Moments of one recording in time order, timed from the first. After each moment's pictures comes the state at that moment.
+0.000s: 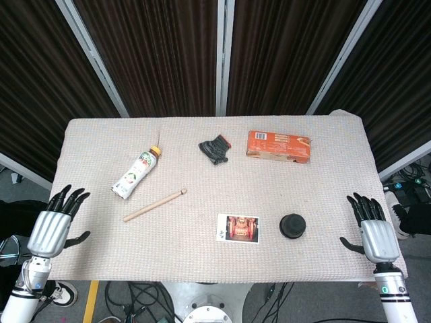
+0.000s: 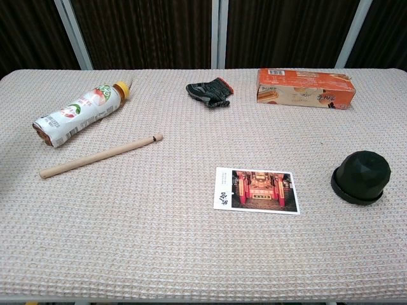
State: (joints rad) left arm -0.17 -1.28 -0.02 -1.53 1.60 1.49 0.11; right arm 0.14 -1.31 0.05 -1.41 -1.48 1.39 0.02
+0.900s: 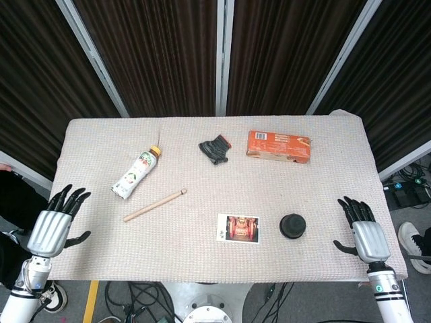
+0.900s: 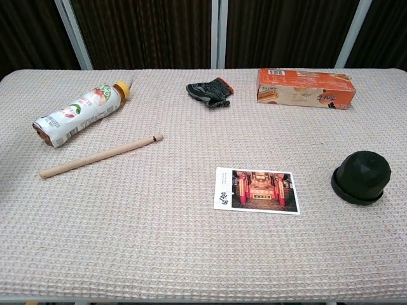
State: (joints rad) left arm -0.18 -1.26 -0.02 -1.55 1.60 1.48 0.11; right arm 0.16 -1.32 0.03 -1.41 -1.48 1.31 0.07
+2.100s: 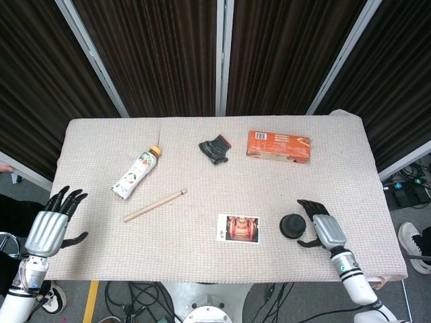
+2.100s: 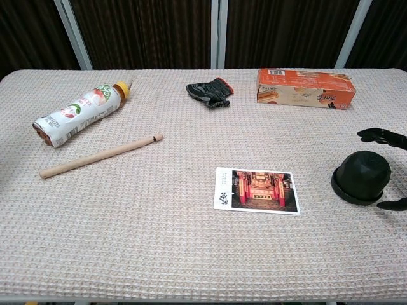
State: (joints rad) left arm -0.18 -1.27 -0.01 -1.49 1.58 1.46 0.04; right arm 0.32 -1.49 0.04 -1.30 -1.42 1.05 0.23
